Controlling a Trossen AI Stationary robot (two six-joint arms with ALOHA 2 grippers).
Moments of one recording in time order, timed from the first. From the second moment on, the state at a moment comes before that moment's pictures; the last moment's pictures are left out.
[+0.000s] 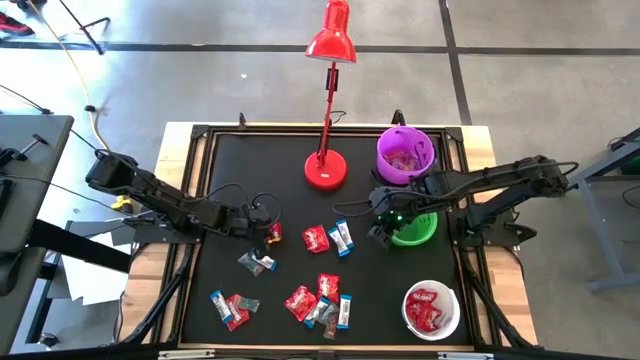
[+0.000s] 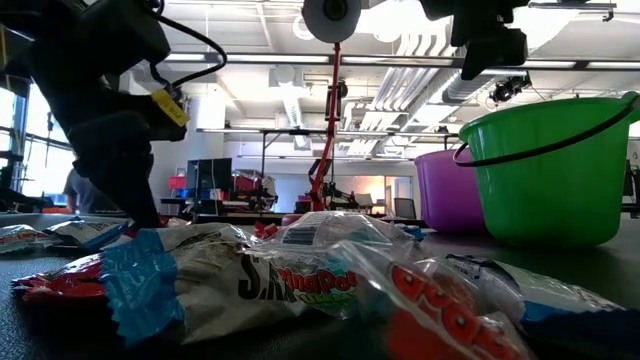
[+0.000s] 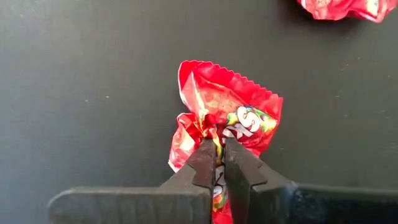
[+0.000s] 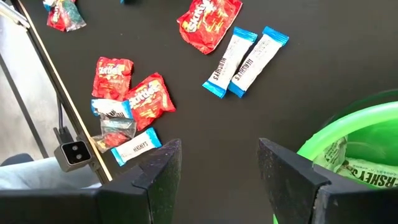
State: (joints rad) left arm -0.25 1.34 0.46 -0.19 -0.26 -0.73; right arm 0.16 1.38 1.23 -0.91 -0.08 0.82
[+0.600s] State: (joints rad) left arm -0.22 1.34 0.74 -0.18 -0.48 -0.55; right arm 0.11 1.38 1.23 -0.78 0.11 0.80
